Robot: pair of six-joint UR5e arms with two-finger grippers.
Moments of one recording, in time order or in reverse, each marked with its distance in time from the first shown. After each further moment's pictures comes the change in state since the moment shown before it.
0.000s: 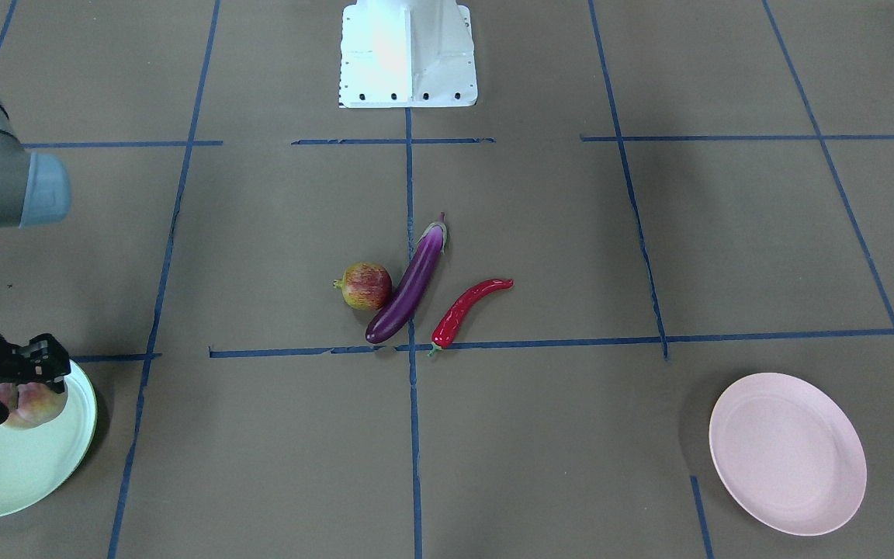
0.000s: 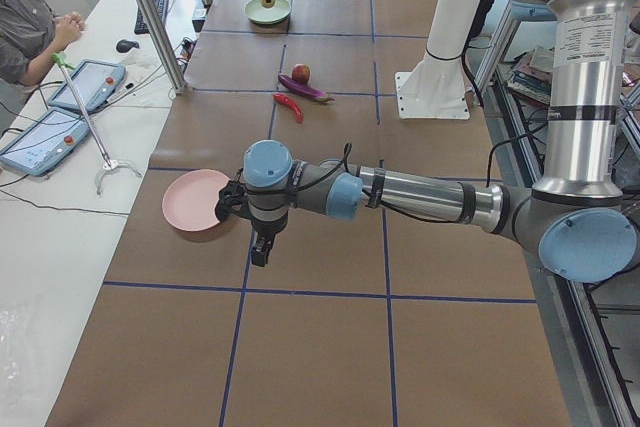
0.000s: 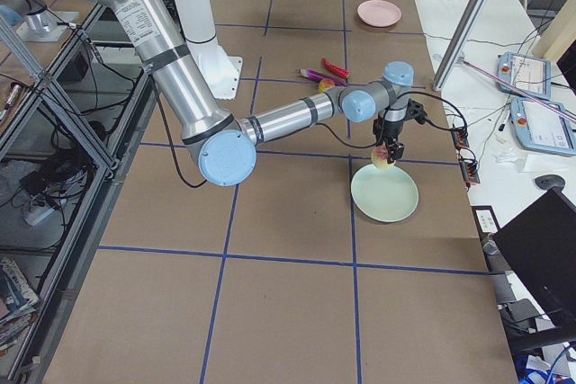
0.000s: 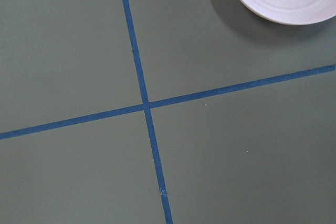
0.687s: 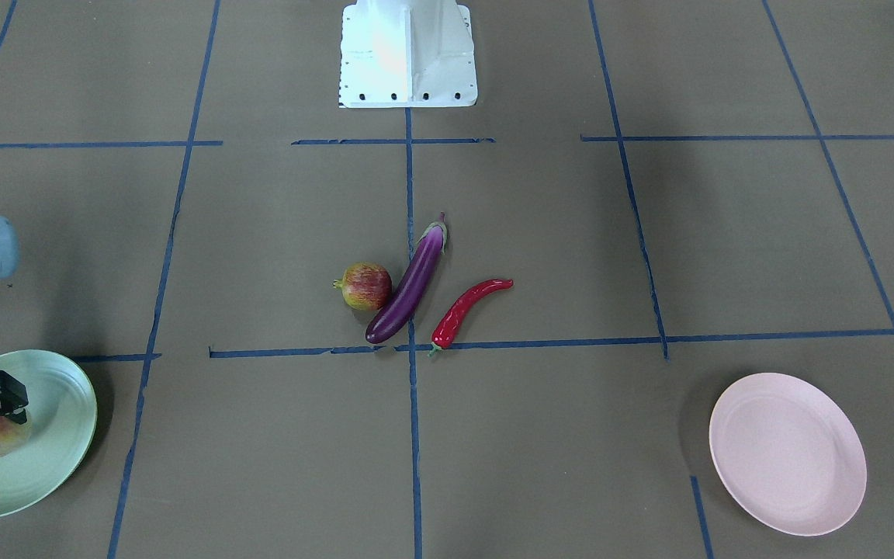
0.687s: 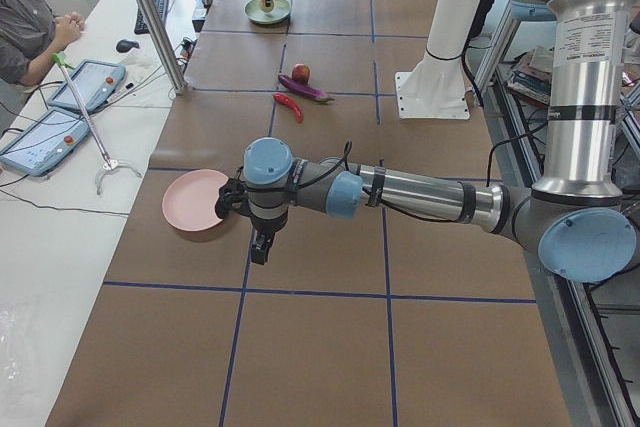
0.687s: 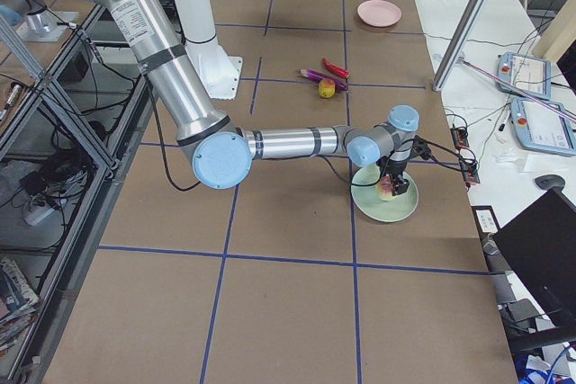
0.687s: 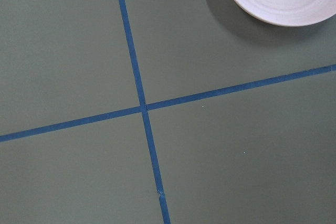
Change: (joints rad) left arm 0.001 0.000 -0.006 -0.007 0.000 0.001; right arm 0.020 -0.008 -0.197 0.223 0.033 -0.041
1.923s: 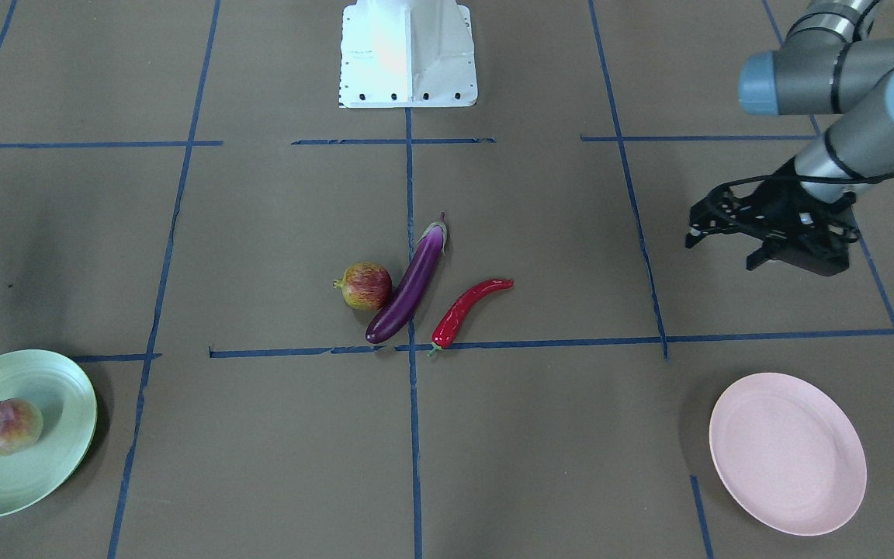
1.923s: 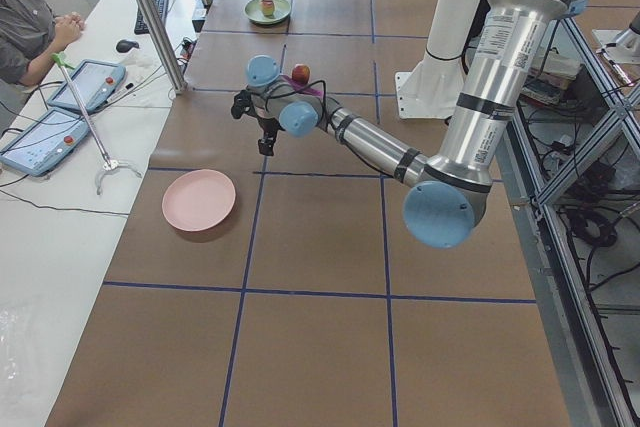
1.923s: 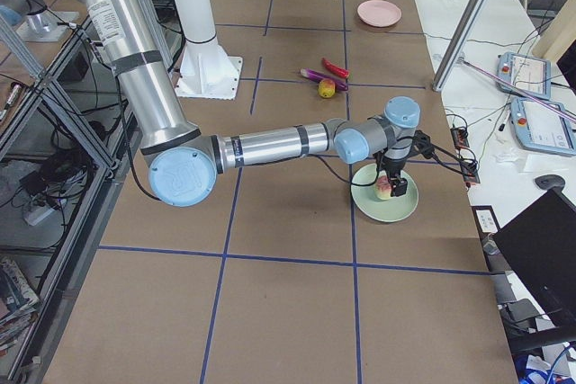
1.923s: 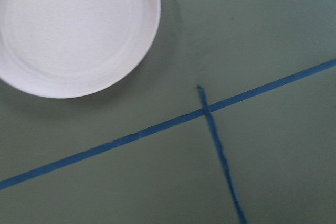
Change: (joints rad) left arm 0.530 -0.369 -0.001 -0.112 0.019 -0.628; right arm 0.139 -0.149 0.272 -0.169 0.109 -0.049
